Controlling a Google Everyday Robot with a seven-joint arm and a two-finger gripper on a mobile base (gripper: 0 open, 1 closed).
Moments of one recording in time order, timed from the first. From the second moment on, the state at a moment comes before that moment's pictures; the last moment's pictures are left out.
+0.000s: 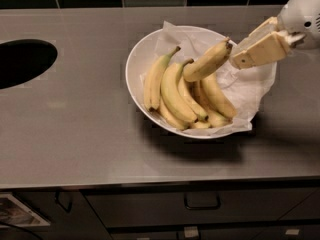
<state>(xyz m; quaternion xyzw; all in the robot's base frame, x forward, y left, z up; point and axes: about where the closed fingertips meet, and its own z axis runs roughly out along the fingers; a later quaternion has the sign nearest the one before) 0.486 -0.162 1.005 -0.50 0.77 0.25 0.33</state>
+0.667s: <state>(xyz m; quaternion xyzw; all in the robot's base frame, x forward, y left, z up) 0.486 -0.162 1.005 -0.50 0.77 0.25 0.33</state>
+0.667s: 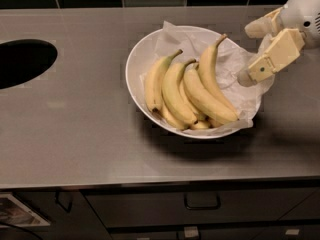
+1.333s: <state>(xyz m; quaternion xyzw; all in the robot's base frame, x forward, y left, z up) 0.486 -0.155 0.987 -0.48 0.78 0.24 0.32</state>
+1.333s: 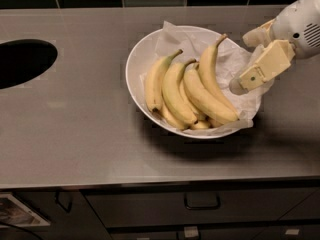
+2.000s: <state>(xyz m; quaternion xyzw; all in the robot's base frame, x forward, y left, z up) 0.480 -0.145 0.962 -0.48 0.82 0.16 0.28</state>
